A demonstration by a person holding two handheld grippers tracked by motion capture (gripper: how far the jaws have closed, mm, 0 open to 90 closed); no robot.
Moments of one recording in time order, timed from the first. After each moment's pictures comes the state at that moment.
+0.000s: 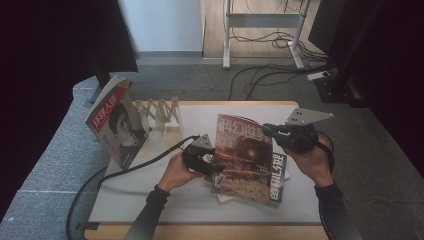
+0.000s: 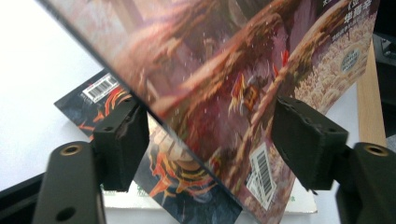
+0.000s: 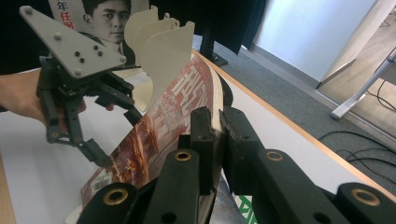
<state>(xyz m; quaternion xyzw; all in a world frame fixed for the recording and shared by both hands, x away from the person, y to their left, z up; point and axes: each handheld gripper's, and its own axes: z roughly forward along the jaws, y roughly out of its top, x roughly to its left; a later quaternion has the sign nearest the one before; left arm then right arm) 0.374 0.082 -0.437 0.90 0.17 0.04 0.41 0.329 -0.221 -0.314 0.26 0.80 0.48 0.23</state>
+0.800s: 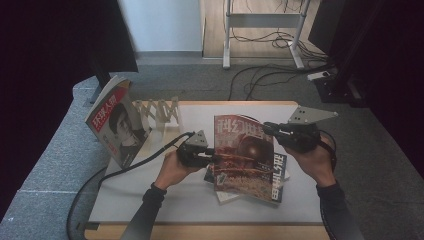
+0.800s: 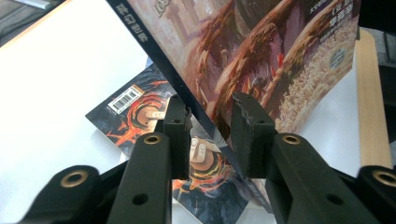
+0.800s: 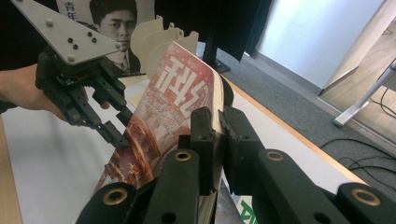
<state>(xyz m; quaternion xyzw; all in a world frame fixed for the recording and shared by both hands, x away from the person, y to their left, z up) 0.368 0.097 -0.415 0.89 0.16 0.06 0.42 0.326 -0.222 -0.306 0.26 0.80 0.49 0.23</state>
